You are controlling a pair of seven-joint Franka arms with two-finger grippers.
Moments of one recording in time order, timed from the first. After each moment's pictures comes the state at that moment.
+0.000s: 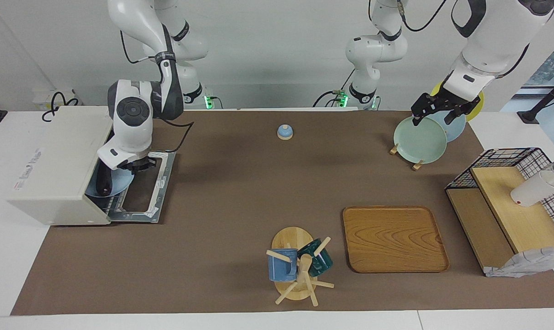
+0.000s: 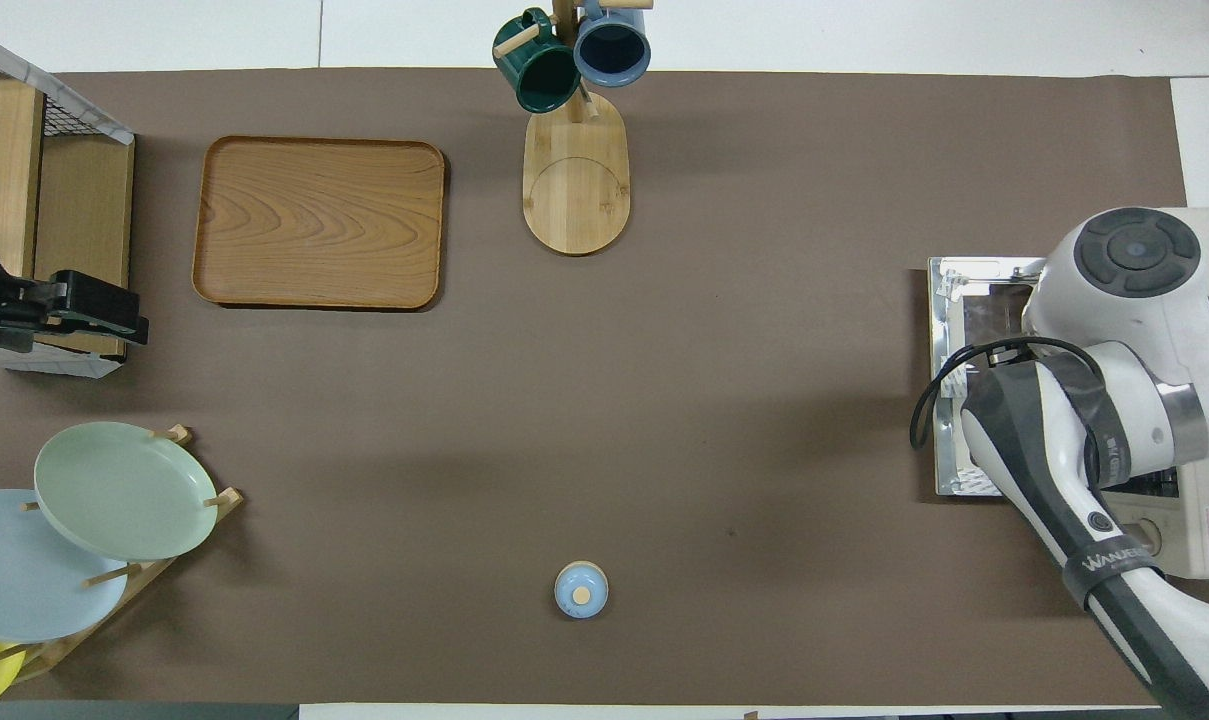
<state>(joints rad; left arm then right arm) 0.01 -0.02 -0.10 -1.59 -0.03 1.50 -0.07 0.10 0.09 -0.10 -2.08 -0.42 2.00 0.12</state>
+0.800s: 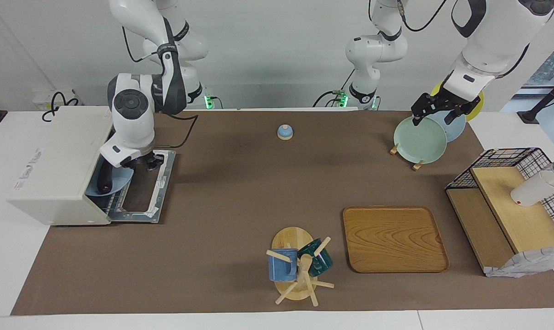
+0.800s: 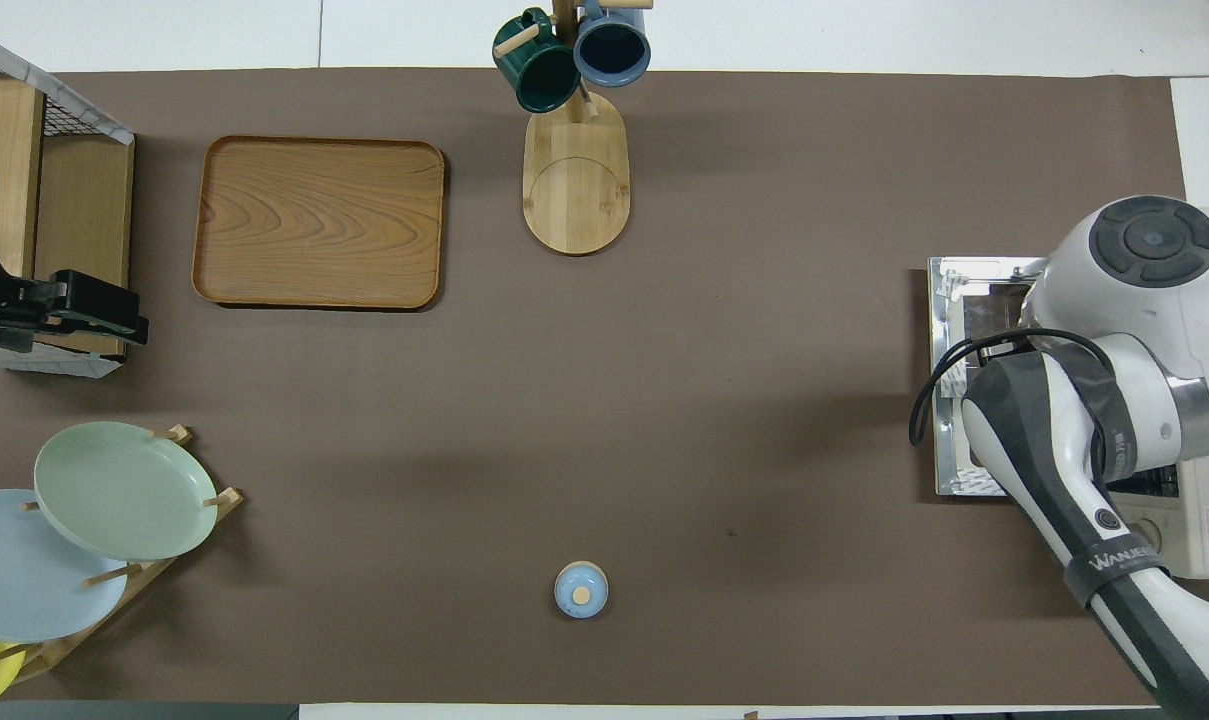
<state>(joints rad) 0.01 -0.02 -0.10 -1.59 -0.03 1.50 -0.07 0.10 0.09 -0.03 -1.99 -0.28 1.93 0.11</state>
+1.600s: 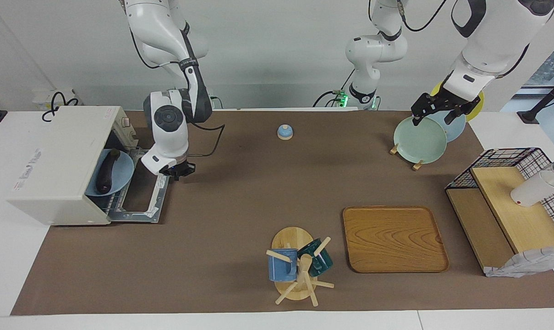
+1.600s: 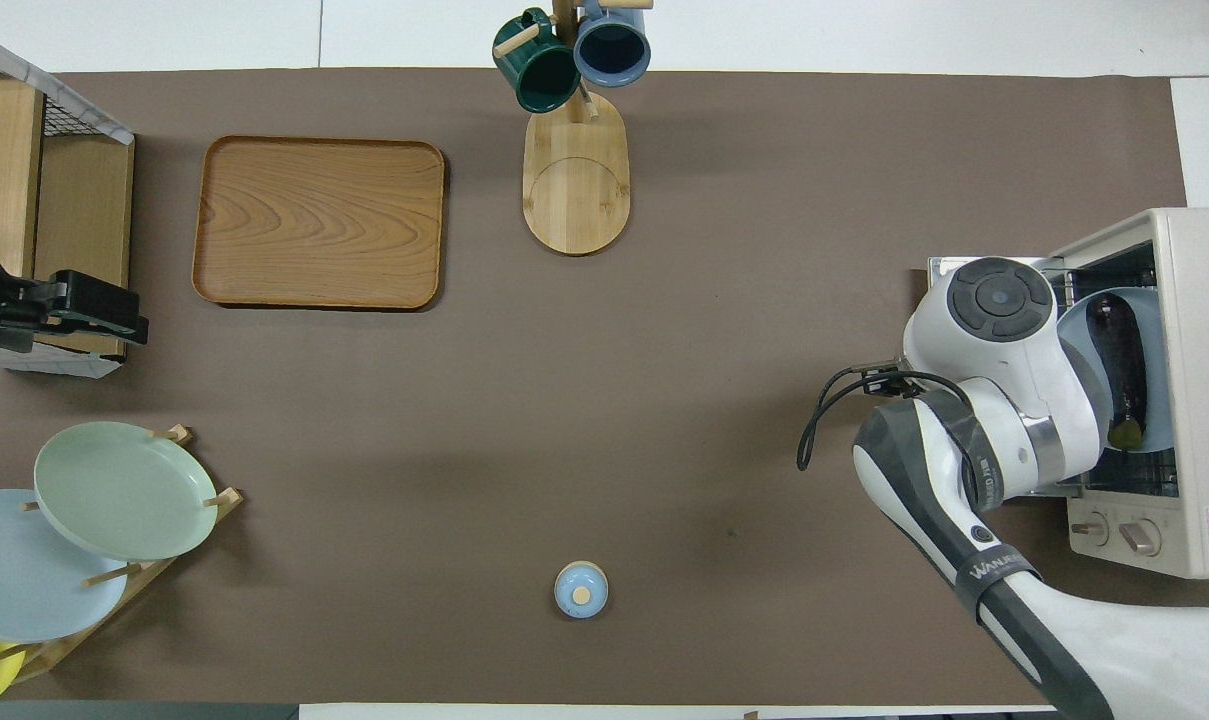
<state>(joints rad) 0.01 -0.02 -0.10 -1.59 -0.03 1.50 -0.07 0.18 0.16 -0.03 -2.18 -0.24 2.16 0.27</state>
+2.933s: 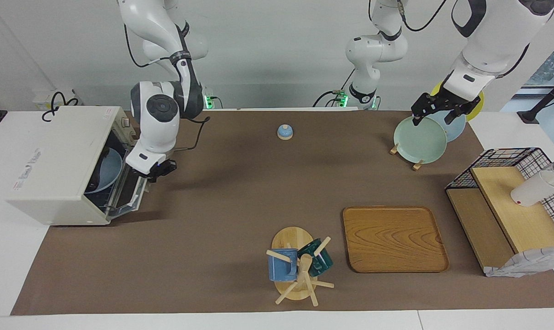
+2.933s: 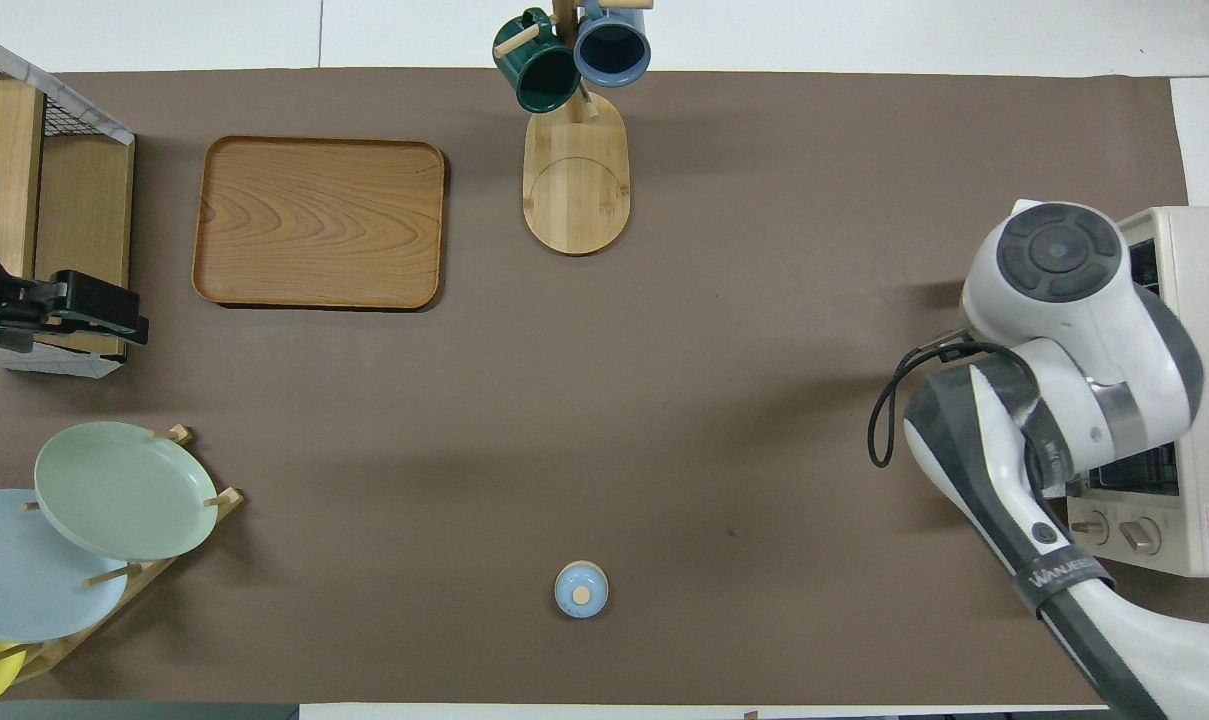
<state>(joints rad) 0.01 -0.02 -0.10 -1.59 -0.03 1.50 -0.07 0.11 0.10 -0.01 -2.01 -0.43 2.00 -0.03</state>
